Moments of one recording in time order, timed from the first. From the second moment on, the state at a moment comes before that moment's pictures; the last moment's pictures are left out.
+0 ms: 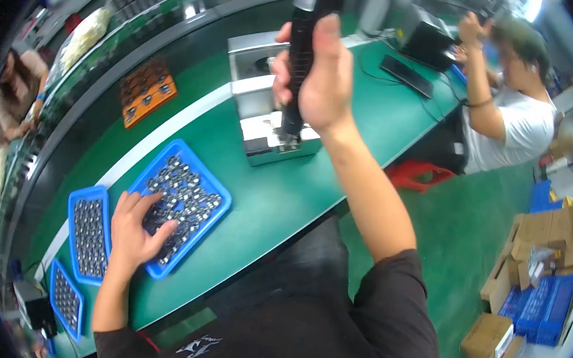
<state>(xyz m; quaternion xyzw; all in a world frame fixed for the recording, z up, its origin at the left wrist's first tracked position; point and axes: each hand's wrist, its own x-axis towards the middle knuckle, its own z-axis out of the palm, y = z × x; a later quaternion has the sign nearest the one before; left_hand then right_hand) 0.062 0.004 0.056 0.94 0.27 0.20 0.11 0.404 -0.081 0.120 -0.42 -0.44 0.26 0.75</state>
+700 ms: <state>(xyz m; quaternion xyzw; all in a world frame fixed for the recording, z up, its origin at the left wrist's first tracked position) 0.050 0.023 0.045 0.92 0.29 0.22 0.16 0.230 0.016 0.088 -0.32 -0.55 0.49 0.59</state>
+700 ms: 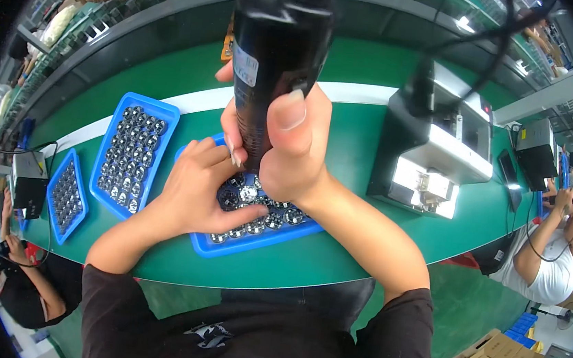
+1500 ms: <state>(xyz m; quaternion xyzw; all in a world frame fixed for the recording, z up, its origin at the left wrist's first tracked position) 0.046 0.026 0.040 0.91 0.30 0.23 0.17 0.218 0.017 0.065 -0.34 -0.54 0.51 0.57</state>
